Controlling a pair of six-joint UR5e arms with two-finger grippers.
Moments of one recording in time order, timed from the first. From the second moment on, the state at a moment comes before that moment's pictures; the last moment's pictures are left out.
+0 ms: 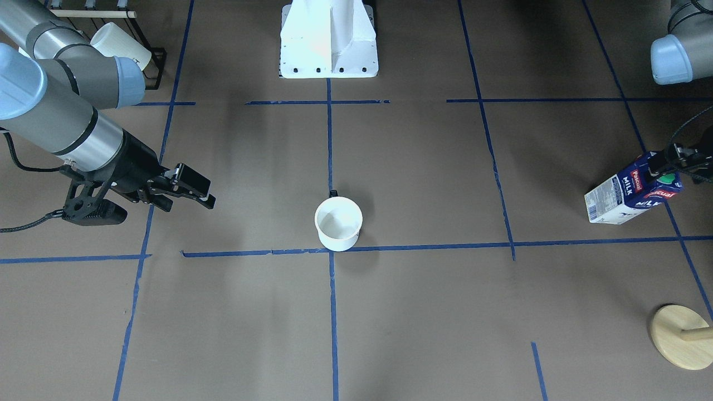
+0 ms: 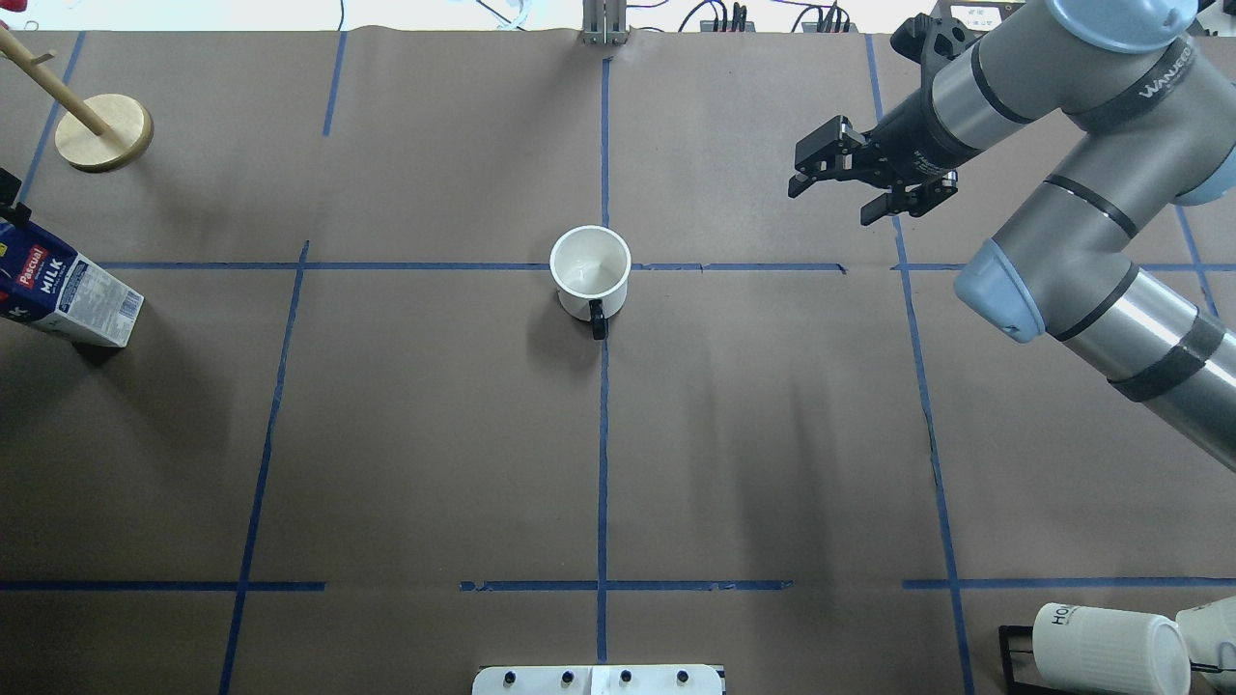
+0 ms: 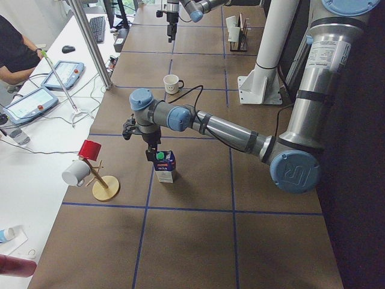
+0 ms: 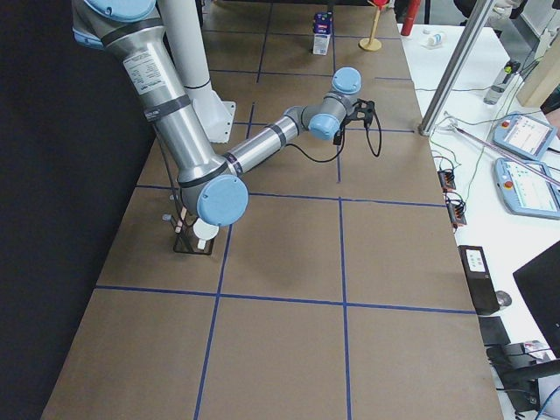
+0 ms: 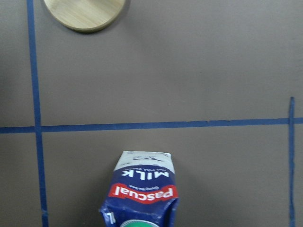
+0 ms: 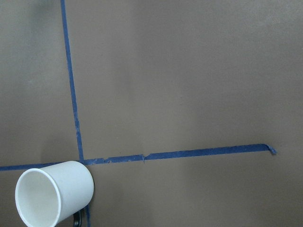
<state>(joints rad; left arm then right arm) -1.29 -1.75 -1.71 -1.51 -2.30 -0.33 0.95 -1.10 1.65 -1.15 2.33 1.23</state>
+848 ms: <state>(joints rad) -1.20 -1.75 -1.66 -1.52 -2.30 -0.33 0.95 -1.11 1.67 -1.15 2.32 1.23</state>
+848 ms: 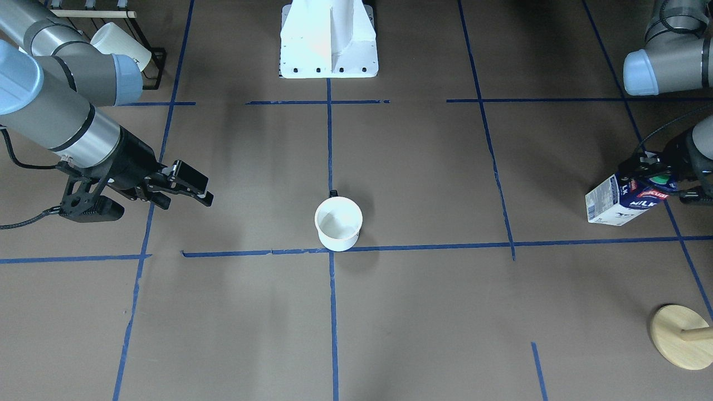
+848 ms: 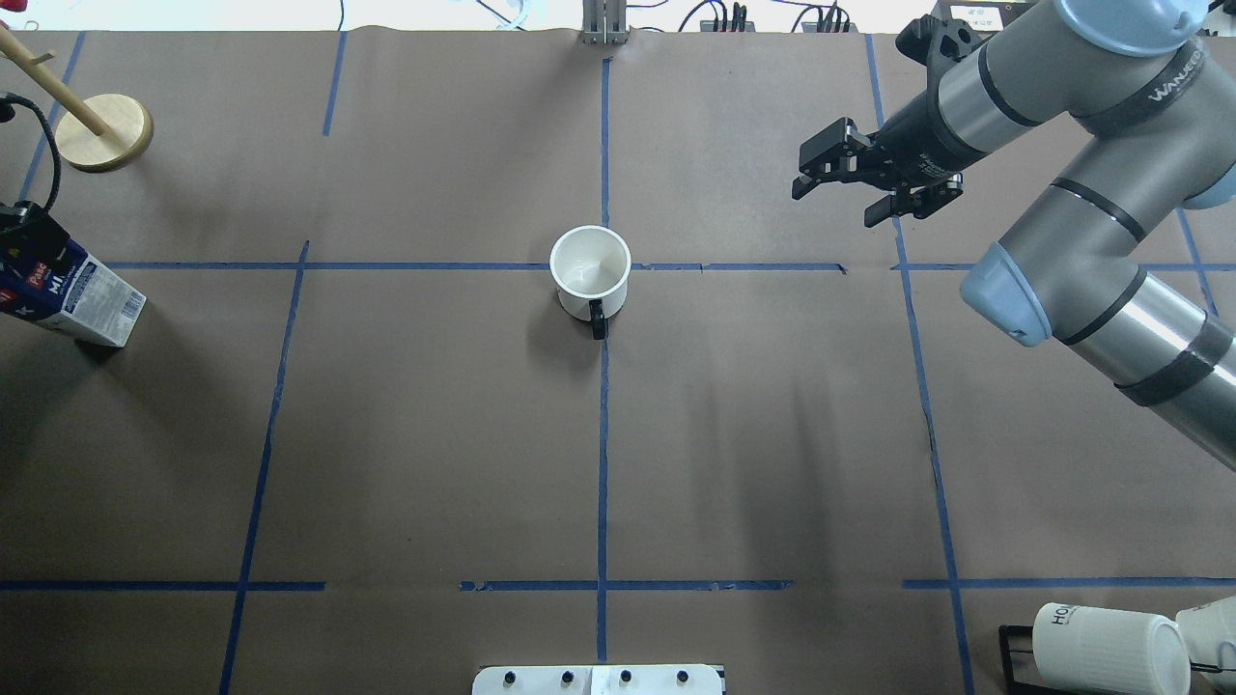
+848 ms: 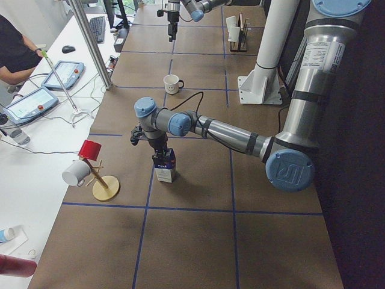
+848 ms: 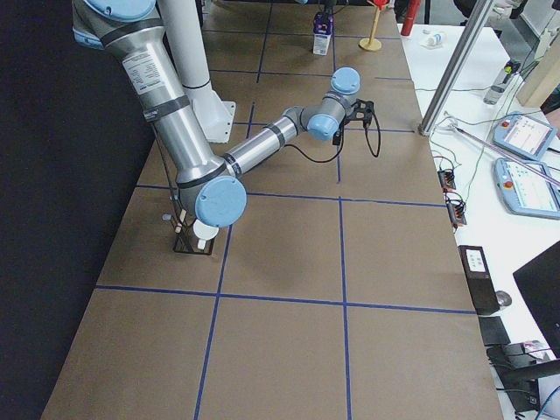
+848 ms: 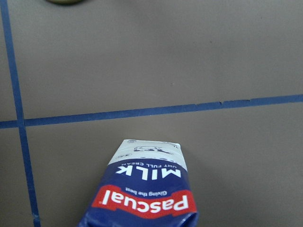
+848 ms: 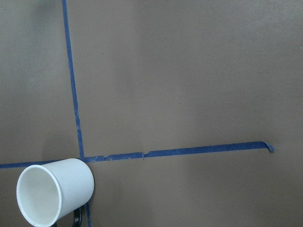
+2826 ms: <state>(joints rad) -0.78 -2.44 -1.44 -1.47 -2.22 -1.13 0.99 -1.19 1.71 -1.15 2.35 1.19</state>
